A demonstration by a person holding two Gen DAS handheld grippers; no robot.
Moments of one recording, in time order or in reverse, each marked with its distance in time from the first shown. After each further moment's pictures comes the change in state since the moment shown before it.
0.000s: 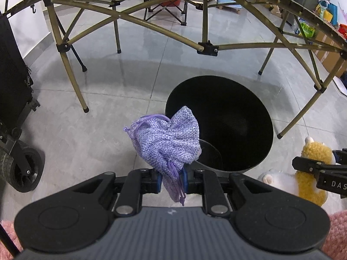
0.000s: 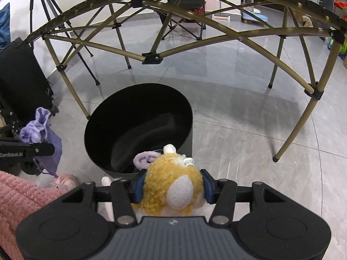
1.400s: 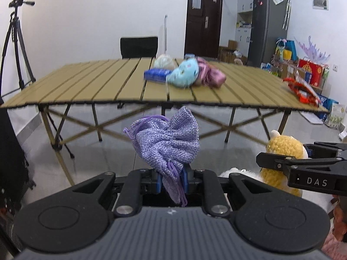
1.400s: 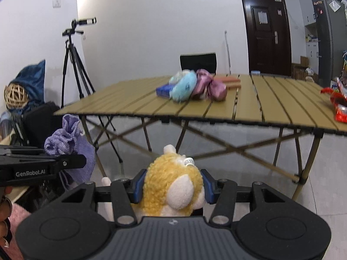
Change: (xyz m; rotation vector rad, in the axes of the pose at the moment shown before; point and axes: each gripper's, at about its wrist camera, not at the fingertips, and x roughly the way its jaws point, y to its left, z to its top) left arm -0.128 -0.051 0.029 0.140 -0.417 -0.092; right arm -0.125 0.009 0.040 -0.056 -0.440 0.086
